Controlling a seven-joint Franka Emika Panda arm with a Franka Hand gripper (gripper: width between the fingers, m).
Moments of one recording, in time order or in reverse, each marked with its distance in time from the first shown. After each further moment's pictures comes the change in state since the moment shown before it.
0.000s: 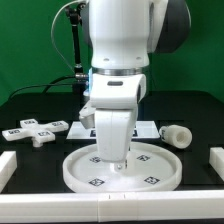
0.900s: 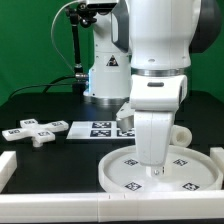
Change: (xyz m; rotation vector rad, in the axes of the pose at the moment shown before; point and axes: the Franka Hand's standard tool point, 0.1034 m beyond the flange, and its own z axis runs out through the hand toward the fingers) arm 0.053 0.005 0.000 -0.010 0.013 0.063
